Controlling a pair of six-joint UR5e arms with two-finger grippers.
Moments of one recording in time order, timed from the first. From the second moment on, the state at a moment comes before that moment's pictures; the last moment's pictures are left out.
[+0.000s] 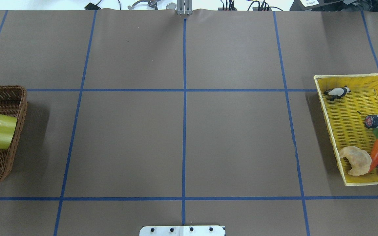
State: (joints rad) left arm -1.37 -1.57 -1.26 -2.85 -2.79 -0.61; right arm 1.30 -1.50 1.84 -1.54 2.20 0.13
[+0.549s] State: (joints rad) left arm -1.40 -1.64 -1.26 -2.84 -2.78 -0.61; right arm 1.30 -1.50 1.84 -1.54 2.21 0.13
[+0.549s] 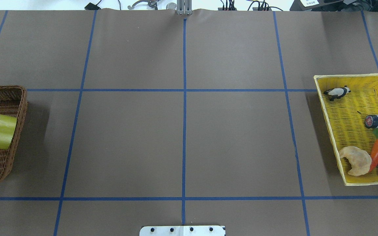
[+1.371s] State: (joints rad) left arm -1.53 -1.66 -1.26 -2.71 -2.42 -0.33; right arm 1.33 -1.50 1.84 -1.54 2.21 0.12
